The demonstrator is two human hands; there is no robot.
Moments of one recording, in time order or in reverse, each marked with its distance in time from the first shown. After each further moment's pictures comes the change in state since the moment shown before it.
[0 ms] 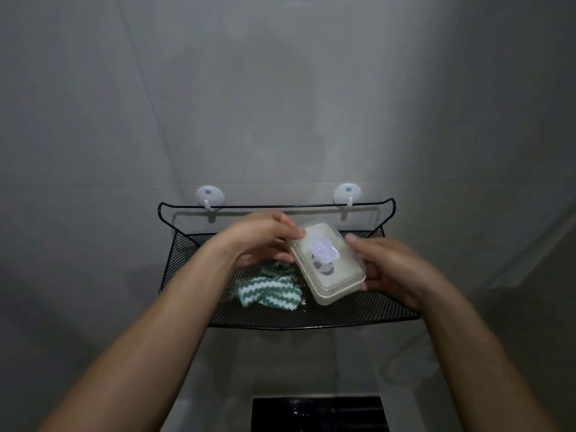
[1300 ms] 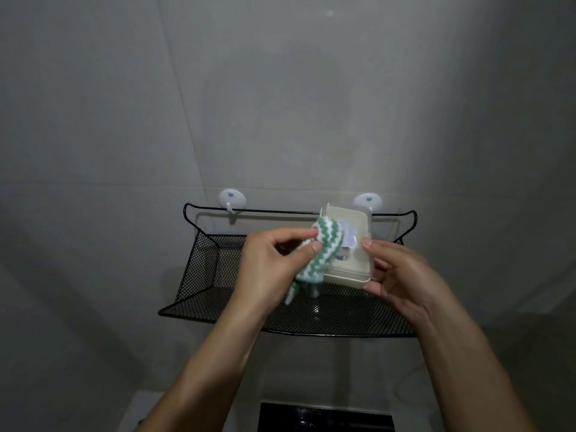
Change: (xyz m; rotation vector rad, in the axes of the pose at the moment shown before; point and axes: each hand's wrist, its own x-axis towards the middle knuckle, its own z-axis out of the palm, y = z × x) left_hand -0.073 -0.025 0.039 0.109 0.491 0.565; right_hand 0.005 -0.001 0.018 0.491 0.002 -0.112
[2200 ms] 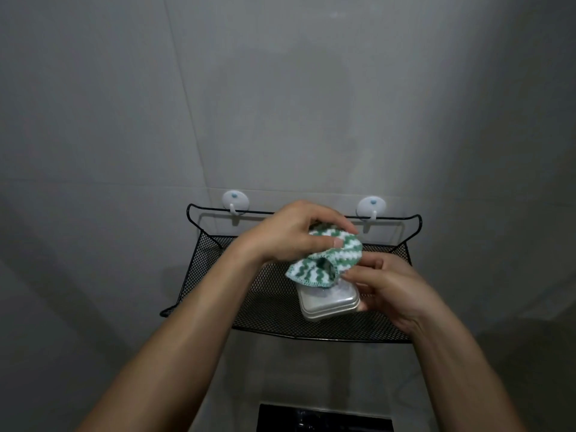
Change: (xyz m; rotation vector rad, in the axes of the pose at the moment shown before) left_hand 0.069 0.026 -0.003 0.508 -0.658 0.290; right_hand -0.006 0.007 0.012 -0.317 -0.199 -0.003
